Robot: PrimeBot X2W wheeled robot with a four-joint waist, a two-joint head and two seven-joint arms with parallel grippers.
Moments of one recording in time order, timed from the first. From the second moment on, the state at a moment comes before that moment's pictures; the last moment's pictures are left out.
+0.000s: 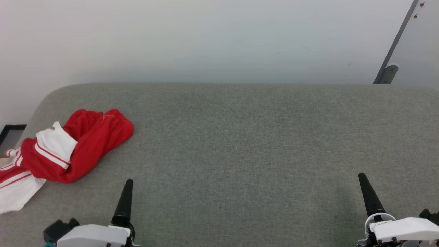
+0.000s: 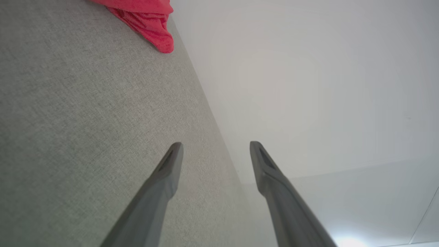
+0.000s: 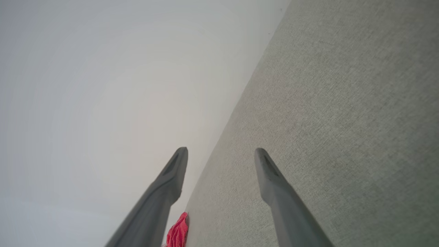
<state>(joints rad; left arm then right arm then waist) -0.03 0.10 0.01 0.22 -1.34 -0.06 -0.03 -0.06 -0.09 0.00 0.27 1.30 0.13 -0.03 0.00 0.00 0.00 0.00</state>
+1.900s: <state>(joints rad) 0.00 0.13 0.05 0.19 -0.54 -0.13 -0.19 -0.09 -0.12 0.01 0.29 0.43 0.13 -0.19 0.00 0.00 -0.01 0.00</state>
